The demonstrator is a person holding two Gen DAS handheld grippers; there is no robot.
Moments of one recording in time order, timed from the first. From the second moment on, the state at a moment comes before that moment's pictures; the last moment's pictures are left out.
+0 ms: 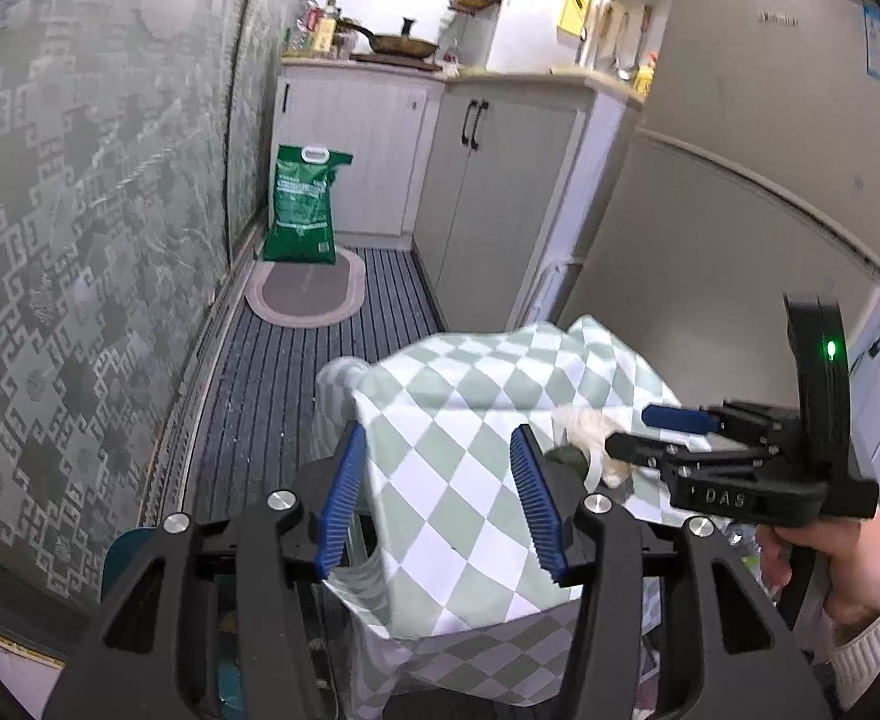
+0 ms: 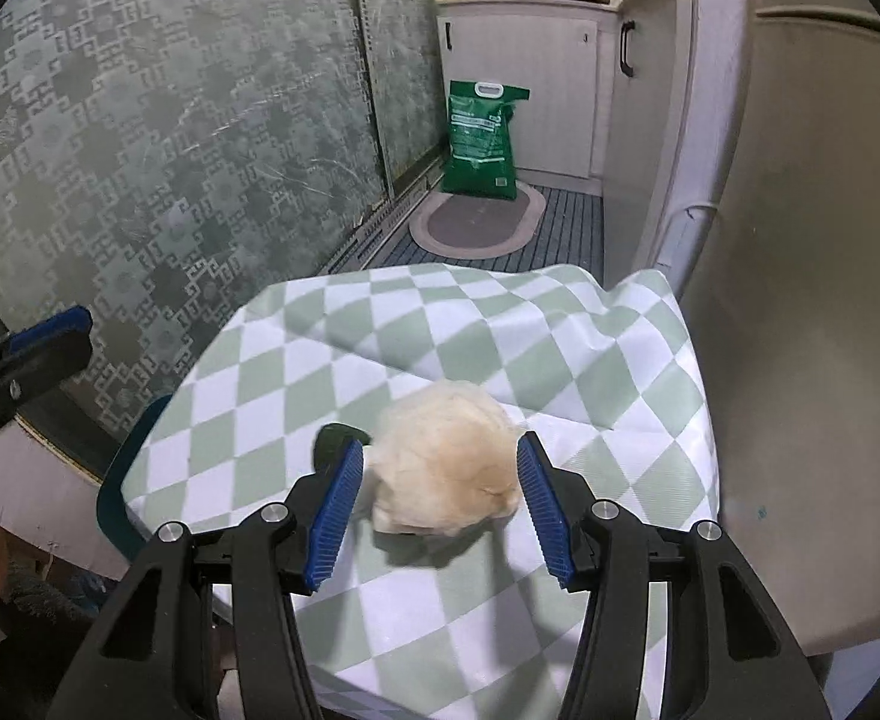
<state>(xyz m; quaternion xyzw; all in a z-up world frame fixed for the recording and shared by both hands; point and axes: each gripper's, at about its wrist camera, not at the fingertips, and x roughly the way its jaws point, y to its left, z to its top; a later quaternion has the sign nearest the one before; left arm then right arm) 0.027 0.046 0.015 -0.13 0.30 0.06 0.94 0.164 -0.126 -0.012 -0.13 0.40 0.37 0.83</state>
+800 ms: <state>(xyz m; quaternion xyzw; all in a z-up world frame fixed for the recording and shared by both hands) 0.079 -0.007 -0.036 -0.08 0.39 0.02 0.92 0.190 -0.164 -0.006 -0.05 0.40 0.39 0.83</state>
